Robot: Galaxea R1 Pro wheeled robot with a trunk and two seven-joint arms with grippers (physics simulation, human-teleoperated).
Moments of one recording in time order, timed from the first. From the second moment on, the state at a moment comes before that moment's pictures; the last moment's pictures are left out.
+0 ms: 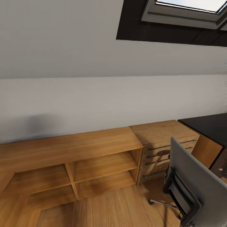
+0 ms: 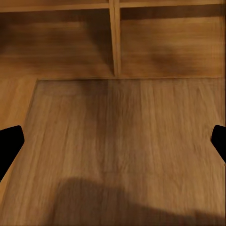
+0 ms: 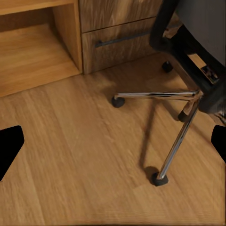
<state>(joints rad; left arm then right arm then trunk) 0.00 -0.03 -0.23 -0.28 0.29 -0.78 0.27 -0.23 0.05 0.34 0.00 -0.35 -0.84 -0.26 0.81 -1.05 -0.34</state>
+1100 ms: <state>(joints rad) 0.00 -0.03 -0.23 -0.28 0.29 -0.77 0.27 -0.23 0.05 0.34 0.00 -0.35 -0.84 -0.26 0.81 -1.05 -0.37</state>
